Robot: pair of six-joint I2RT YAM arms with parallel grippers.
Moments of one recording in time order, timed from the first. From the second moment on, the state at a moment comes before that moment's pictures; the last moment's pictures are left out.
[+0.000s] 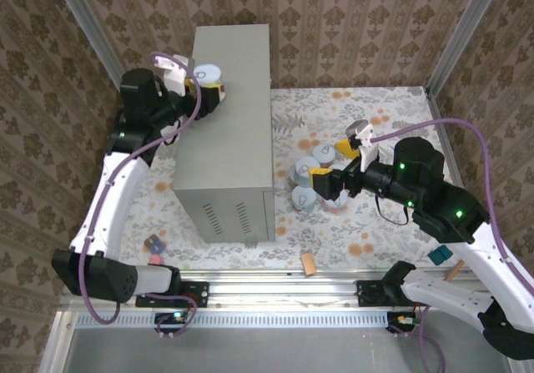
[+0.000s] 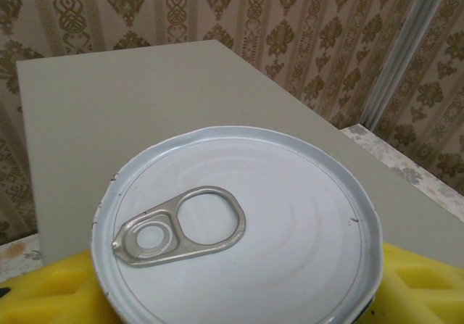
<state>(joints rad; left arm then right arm) -0.22 1.32 1.46 -0.36 0.43 -0.02 0.67 0.86 1.25 -0.66 -0.16 0.15</state>
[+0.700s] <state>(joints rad) -0.14 1.65 1.78 -0.38 0.54 0.07 0.67 0.85 1.23 -0.66 -0.14 0.13</state>
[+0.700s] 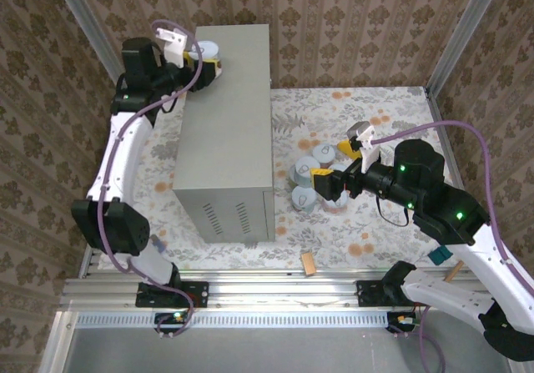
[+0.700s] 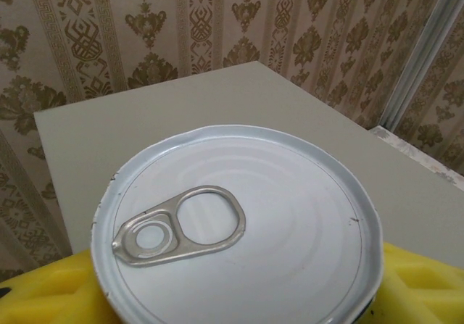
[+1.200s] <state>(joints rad) -0.14 1.87 2.06 -0.45 0.54 0.13 0.67 0.84 1.20 -0.66 -0.13 0.14</state>
